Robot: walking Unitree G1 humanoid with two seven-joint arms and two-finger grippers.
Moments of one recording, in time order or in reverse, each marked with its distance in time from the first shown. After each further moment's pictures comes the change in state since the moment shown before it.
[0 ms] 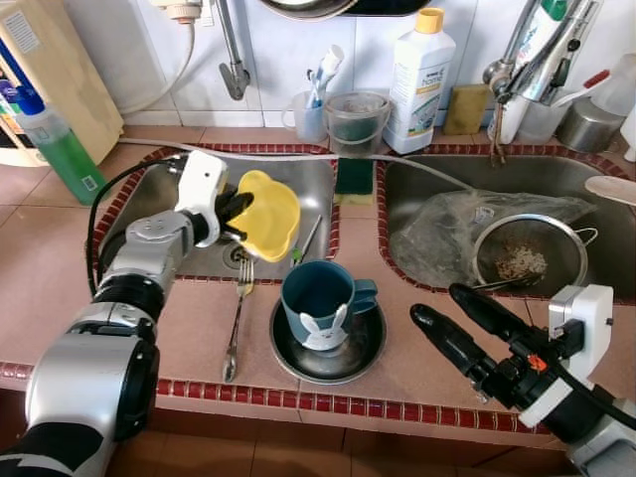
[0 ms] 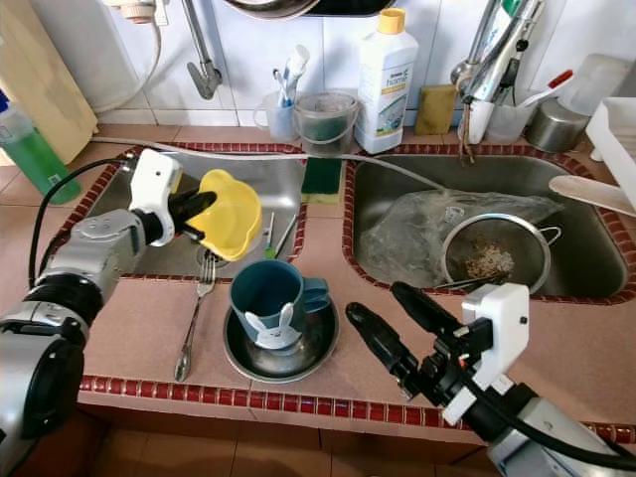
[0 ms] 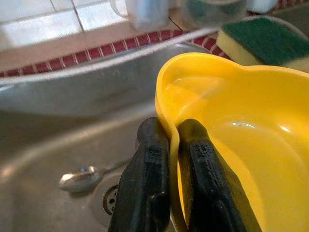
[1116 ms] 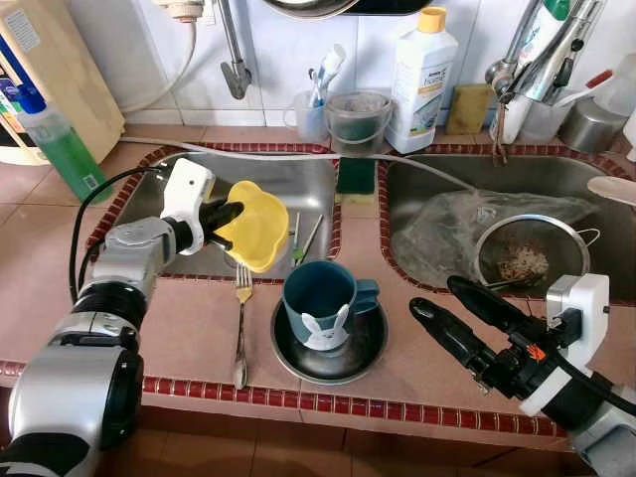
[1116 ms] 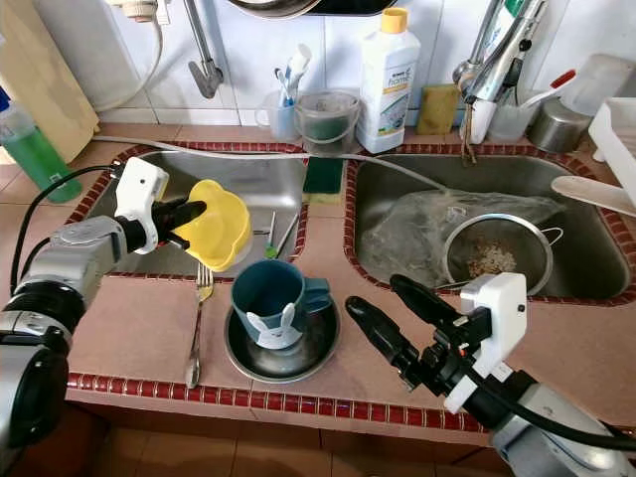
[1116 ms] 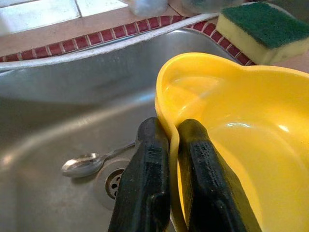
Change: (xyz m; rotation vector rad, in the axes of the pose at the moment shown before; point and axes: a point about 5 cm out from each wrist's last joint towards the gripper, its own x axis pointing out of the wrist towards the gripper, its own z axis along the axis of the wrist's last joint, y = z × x) left arm -0.011 0.009 -0.006 0.000 0.017 -0.039; right arm 0.005 -0.006 0.003 -0.015 0.009 0.027
